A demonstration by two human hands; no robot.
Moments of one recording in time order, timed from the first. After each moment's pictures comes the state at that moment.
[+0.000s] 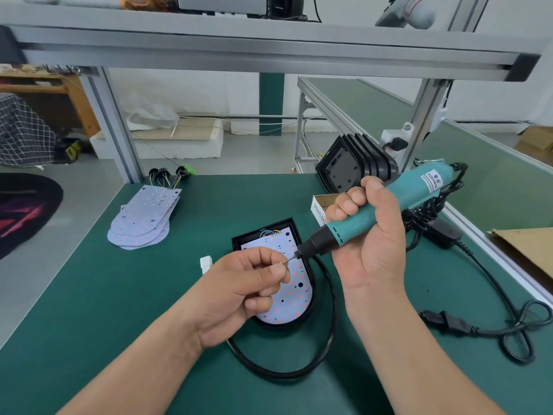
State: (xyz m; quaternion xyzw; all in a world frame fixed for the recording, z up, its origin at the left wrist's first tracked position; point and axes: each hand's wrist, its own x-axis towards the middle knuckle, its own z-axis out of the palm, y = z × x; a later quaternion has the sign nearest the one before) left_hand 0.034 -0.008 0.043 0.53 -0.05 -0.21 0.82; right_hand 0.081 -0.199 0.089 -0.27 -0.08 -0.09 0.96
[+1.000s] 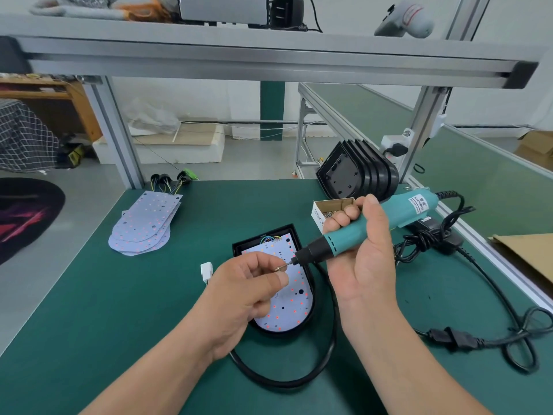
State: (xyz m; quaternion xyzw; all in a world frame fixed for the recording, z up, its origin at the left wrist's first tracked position) left_hand 0.033 -0.019 0.035 0.61 0.00 -0.10 0.78; right_hand 0.089 -0.195 0.069 -0.27 -0.01 -0.12 0.96
